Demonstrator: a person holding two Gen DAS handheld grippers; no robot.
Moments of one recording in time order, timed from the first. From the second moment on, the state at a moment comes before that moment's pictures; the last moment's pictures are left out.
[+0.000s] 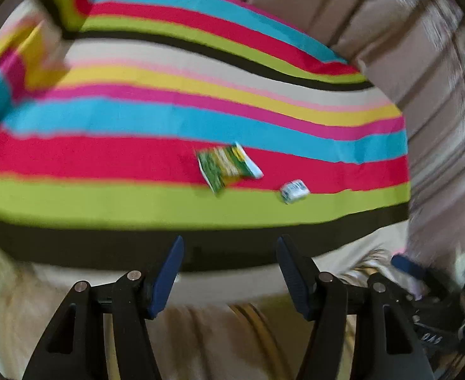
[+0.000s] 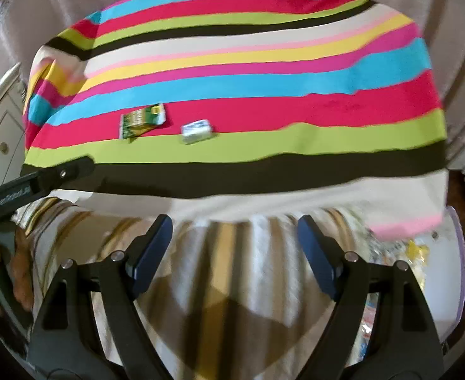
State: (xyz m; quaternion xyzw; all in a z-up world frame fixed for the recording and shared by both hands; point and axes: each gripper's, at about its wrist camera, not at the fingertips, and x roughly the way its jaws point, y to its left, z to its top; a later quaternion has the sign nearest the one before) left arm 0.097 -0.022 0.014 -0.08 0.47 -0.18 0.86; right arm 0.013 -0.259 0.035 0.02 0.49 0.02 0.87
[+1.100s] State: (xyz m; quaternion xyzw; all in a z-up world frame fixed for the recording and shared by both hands) left arm 0.186 -0.082 -0.015 0.16 0.46 -0.23 0.84; right arm 0.172 -0.224 -0.015 -0.06 0.55 0.07 0.83
